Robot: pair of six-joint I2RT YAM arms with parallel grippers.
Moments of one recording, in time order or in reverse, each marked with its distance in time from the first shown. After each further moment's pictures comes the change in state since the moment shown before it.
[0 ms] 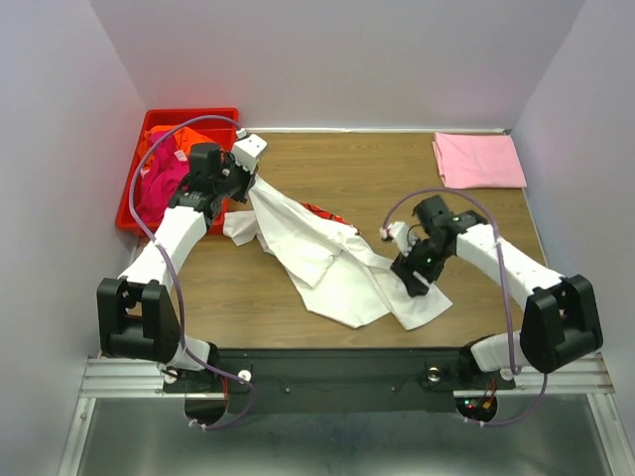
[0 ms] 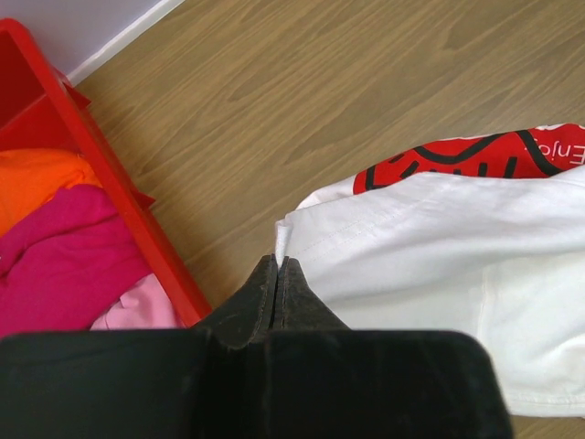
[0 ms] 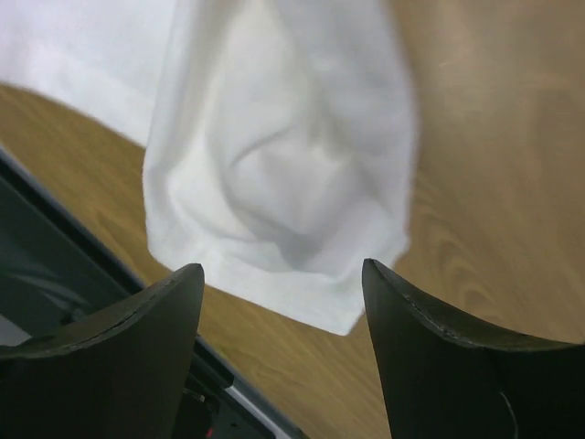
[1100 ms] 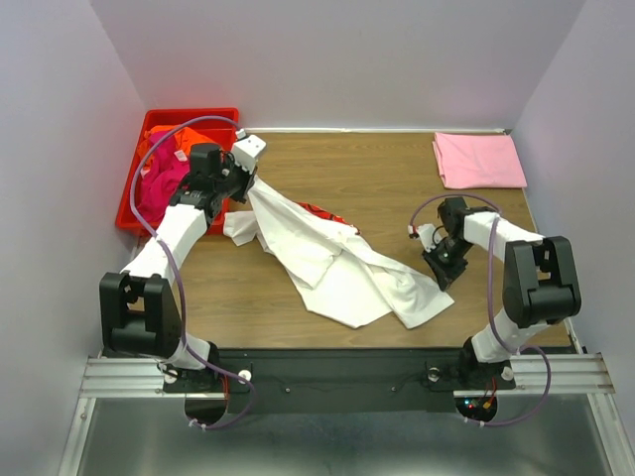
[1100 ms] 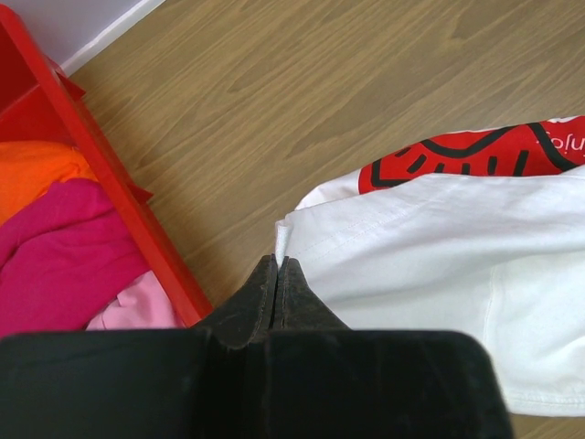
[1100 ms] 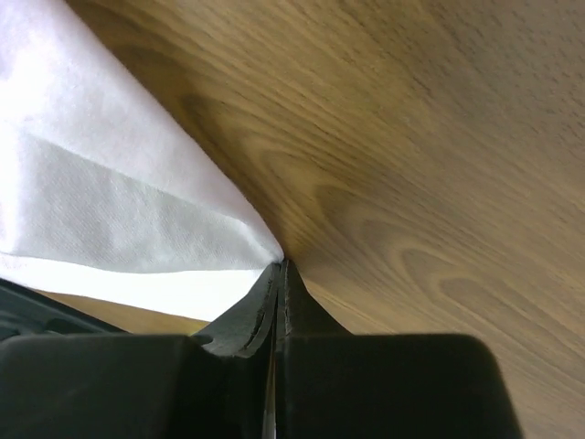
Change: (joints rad) left arm 0.011 0.024 0.000 0.003 0.005 0.004; right arm -0.329 0.232 0.021 0.085 0.112 -0.003
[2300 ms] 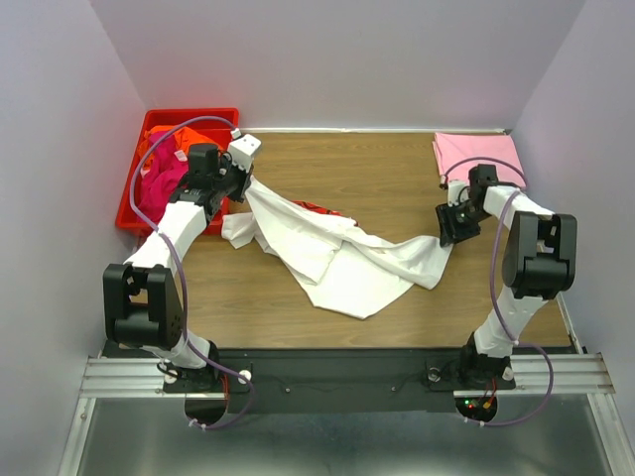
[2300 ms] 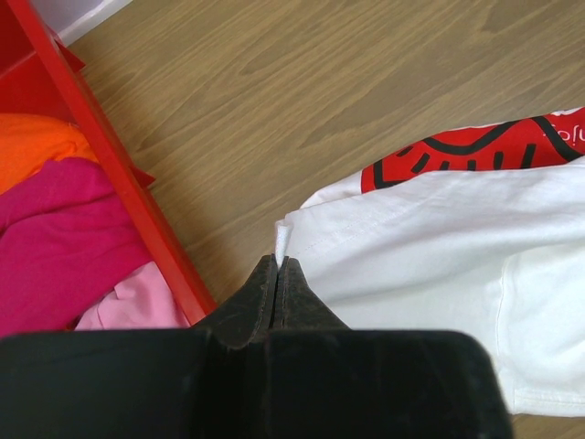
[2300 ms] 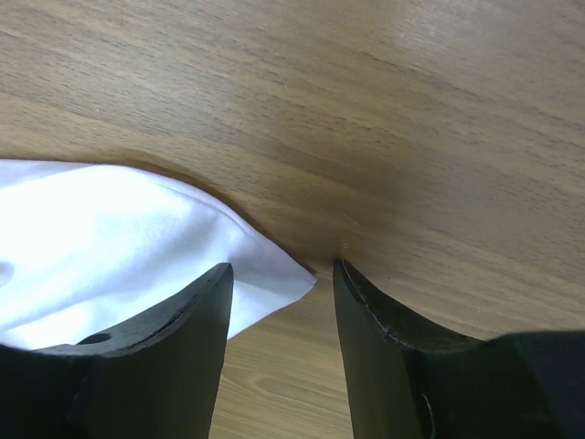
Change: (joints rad) left arm 0.034 0.052 0.002 0.027 -0.001 -0.031; right arm -0.207 0.219 0.303 0.167 -0.085 0.192
